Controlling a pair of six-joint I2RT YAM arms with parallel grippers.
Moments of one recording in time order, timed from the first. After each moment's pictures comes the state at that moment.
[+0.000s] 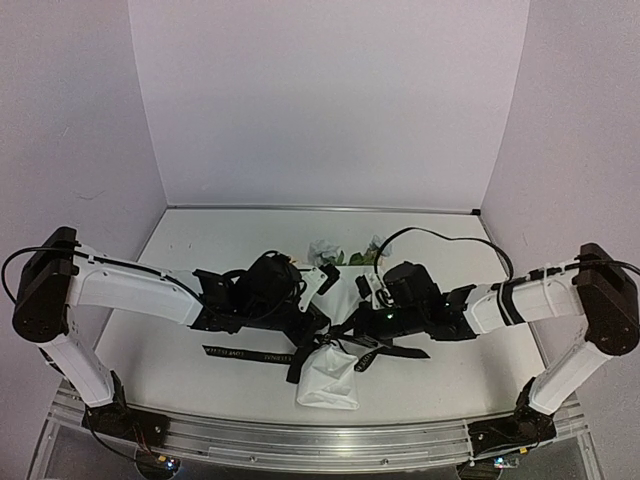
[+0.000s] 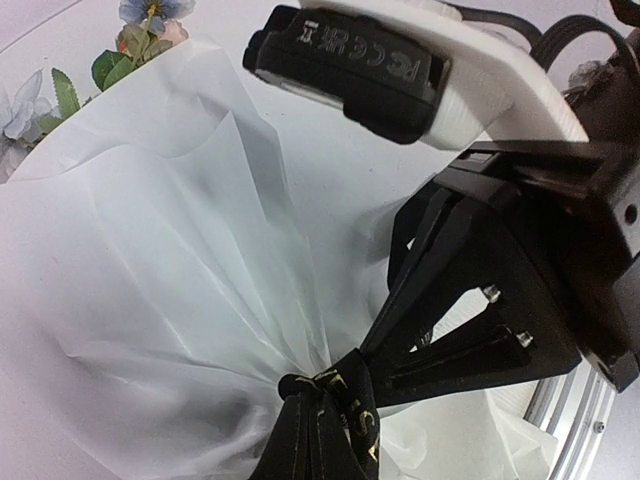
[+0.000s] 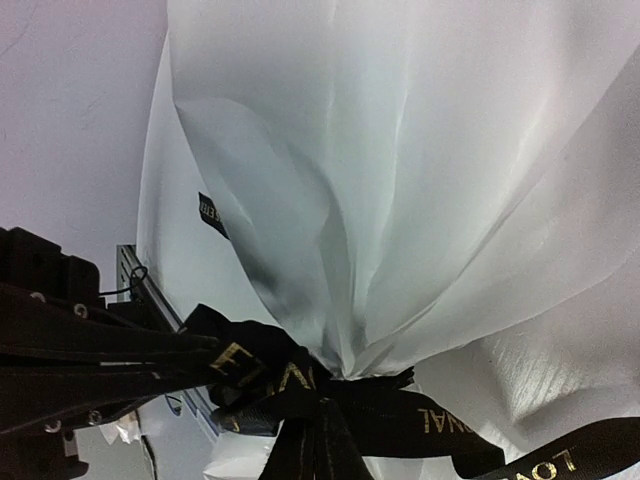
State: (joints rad) left arm -1.12 1.65 1.00 -0.02 -0.01 -0.23; right arm 0.93 1.59 0.77 0.16 -0.31 0.97
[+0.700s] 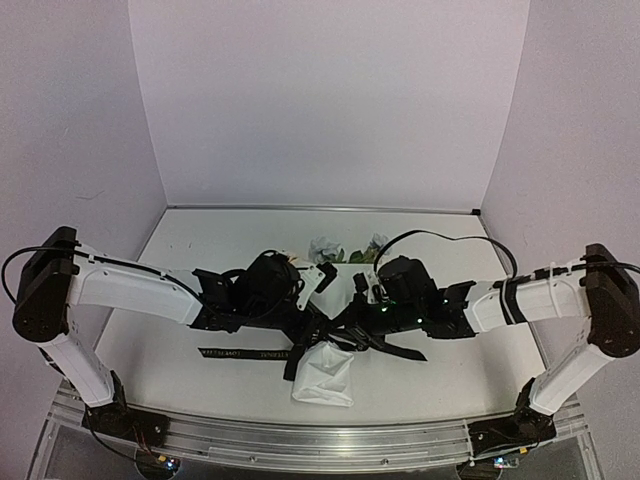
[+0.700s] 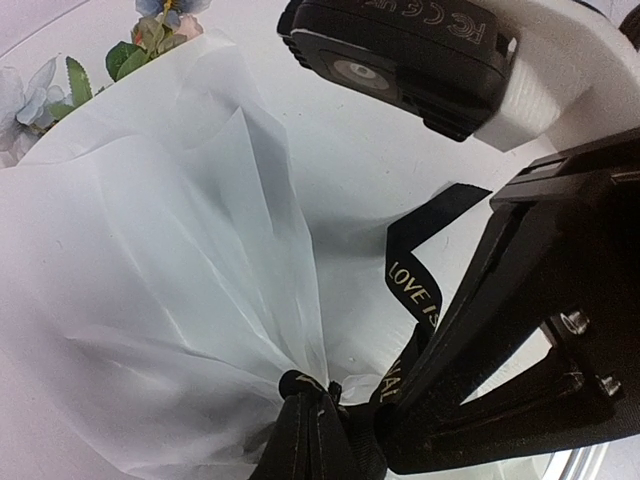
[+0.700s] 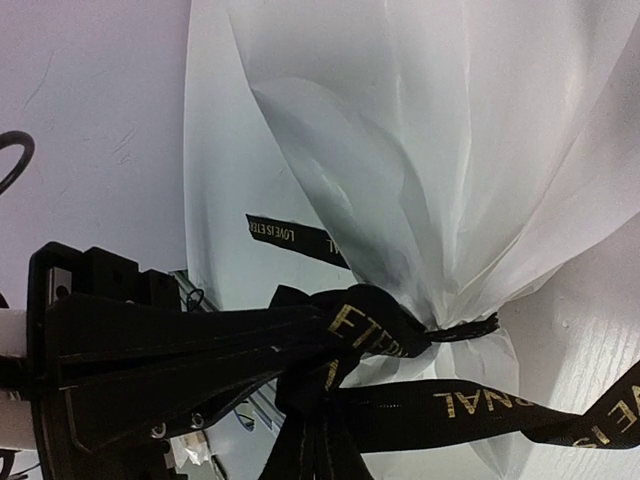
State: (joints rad) left arm -1.11 1.65 1.00 -0.02 -0.03 -0.23; right arm 0.97 1.57 0.82 0.14 -0.28 1.18
